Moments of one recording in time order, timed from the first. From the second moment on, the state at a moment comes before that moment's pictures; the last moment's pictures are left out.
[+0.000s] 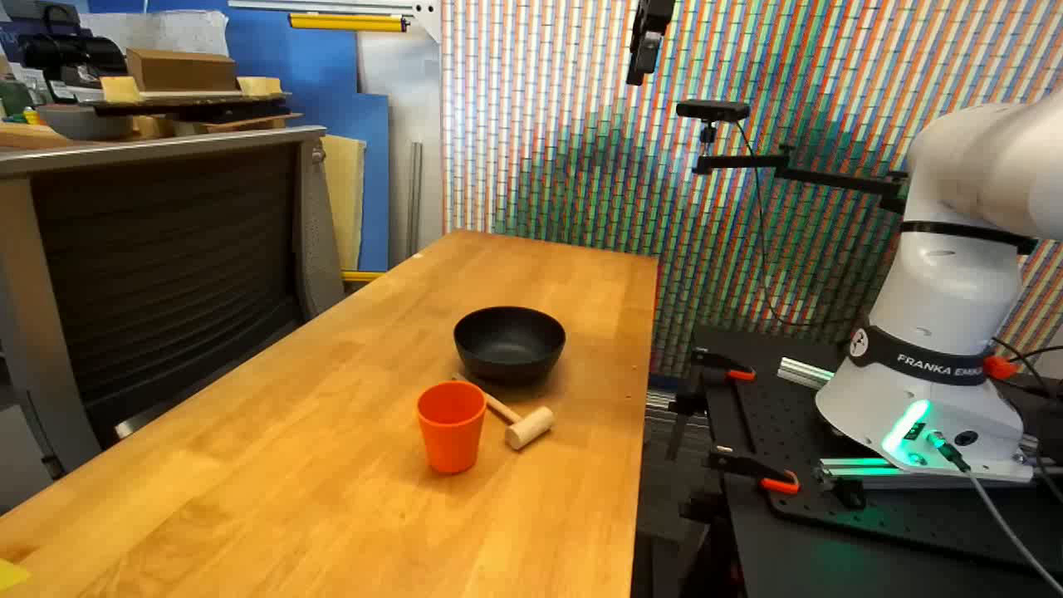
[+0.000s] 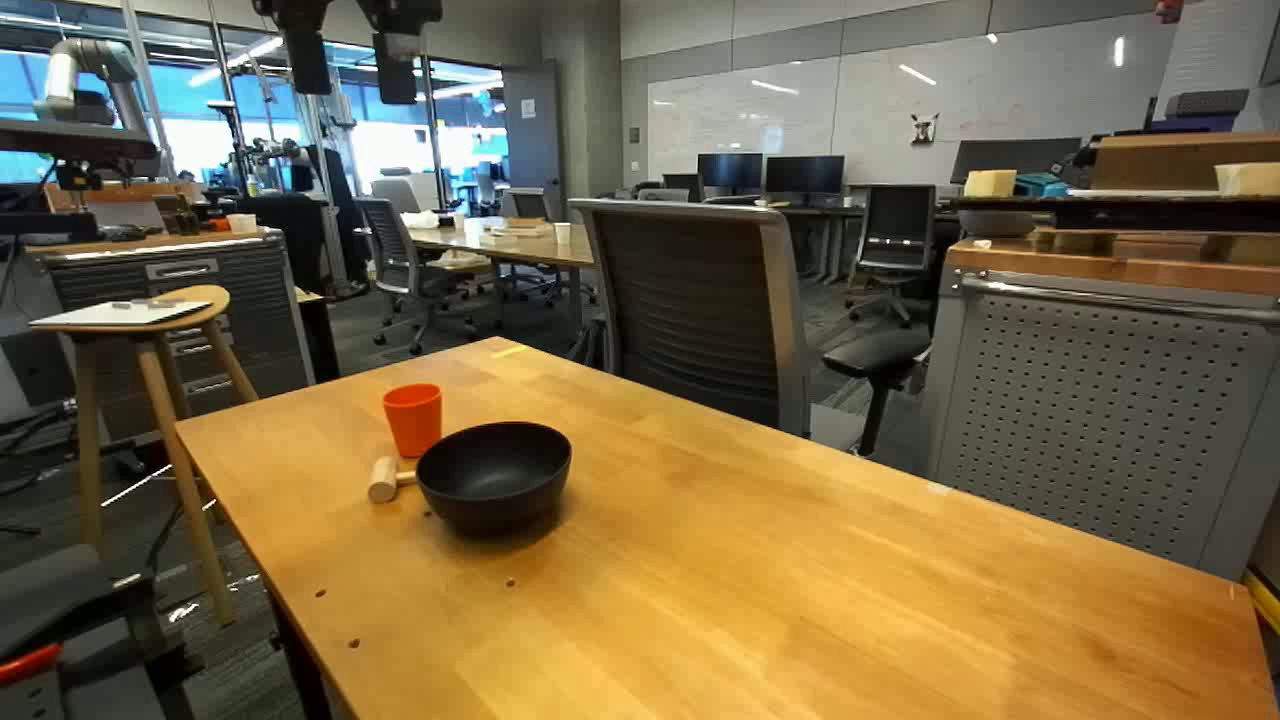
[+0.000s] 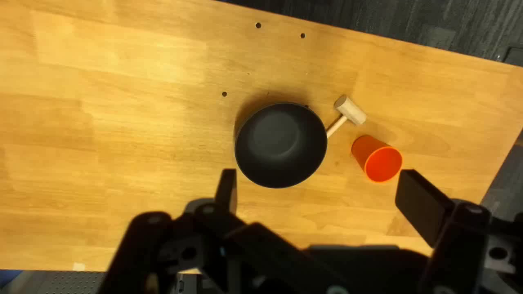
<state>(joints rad) -0.01 -0.57 -0.21 -2.31 0.02 1.79 -0.36</state>
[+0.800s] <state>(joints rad) 0.01 -0.42 0.05 -2.40 -0.16 2.08 -0.12</state>
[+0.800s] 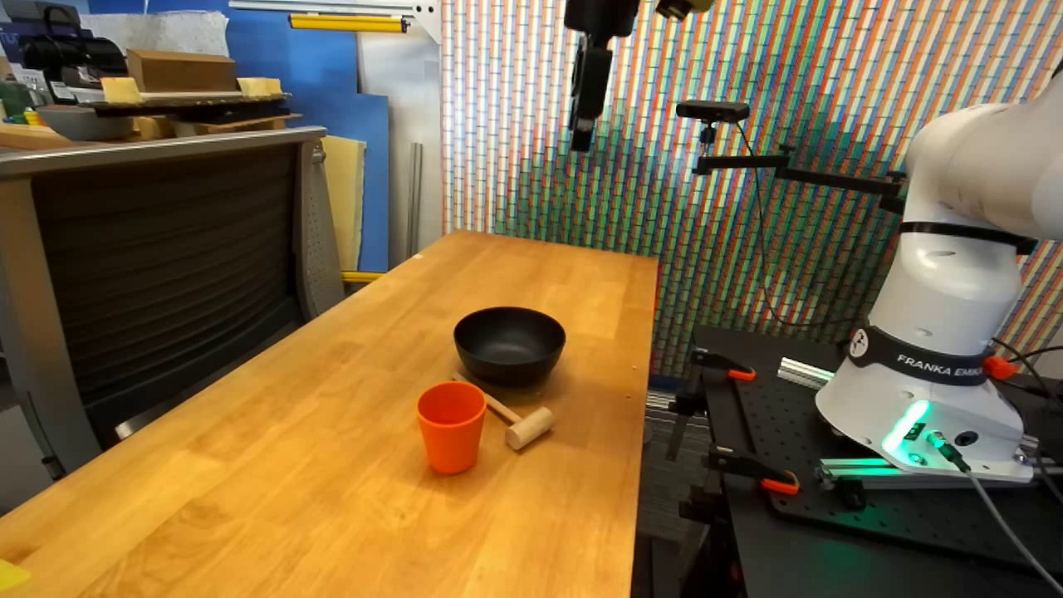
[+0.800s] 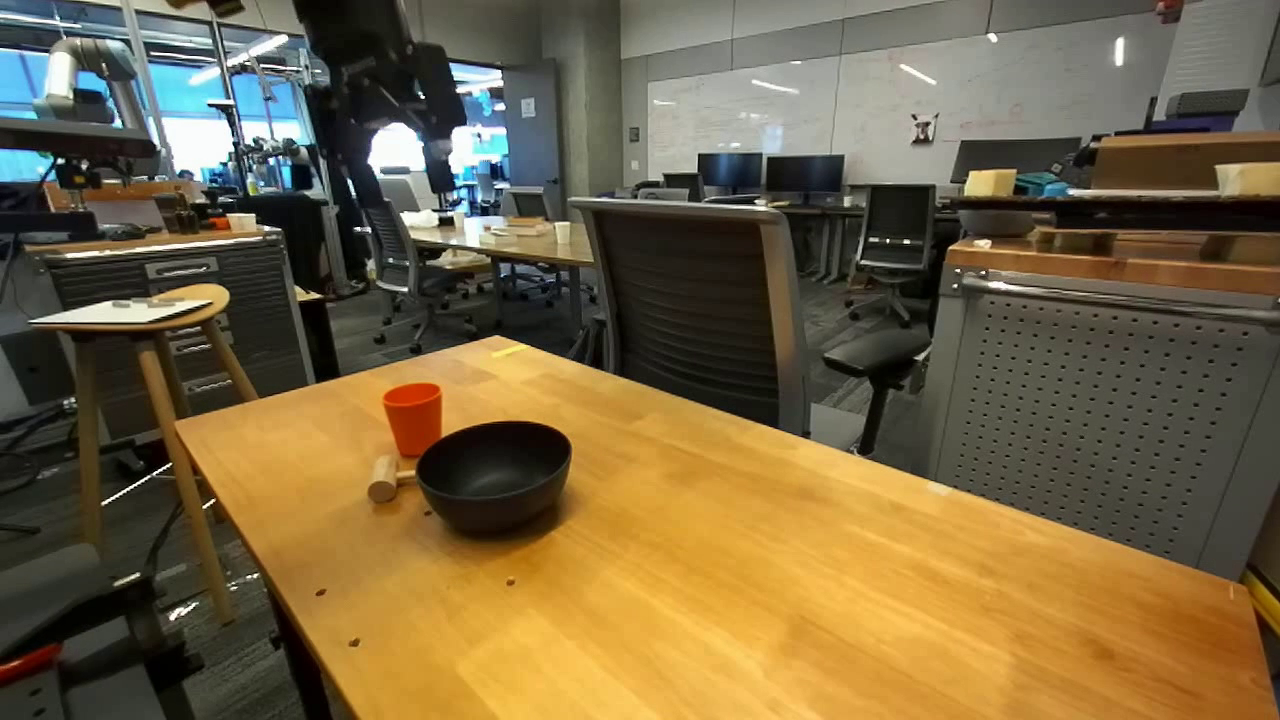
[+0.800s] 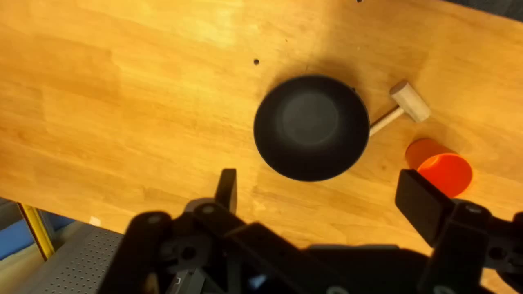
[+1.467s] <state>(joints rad) 0.09 0.00 0.22 -2.32 -0.31 2.23 0.21</state>
